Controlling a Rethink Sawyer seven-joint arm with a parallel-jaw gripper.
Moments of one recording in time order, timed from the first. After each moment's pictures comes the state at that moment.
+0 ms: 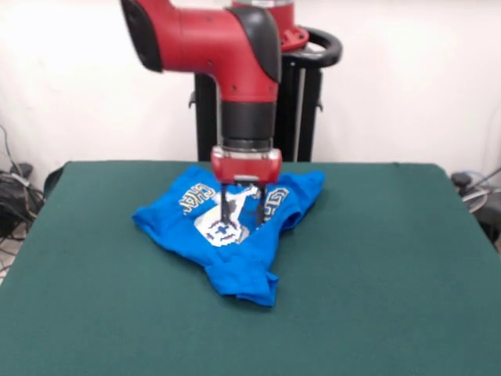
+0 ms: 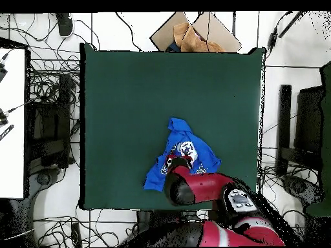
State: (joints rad) arm -0.40 -0.48 -0.02 1.96 -0.56 -0.29 1.95
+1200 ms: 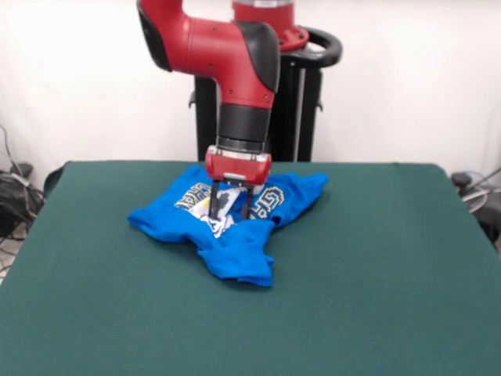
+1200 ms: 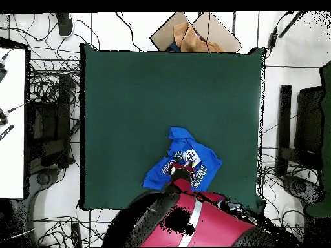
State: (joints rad) arm -0.34 -0.36 -0.17 2.04 -0.38 -0.56 1.95
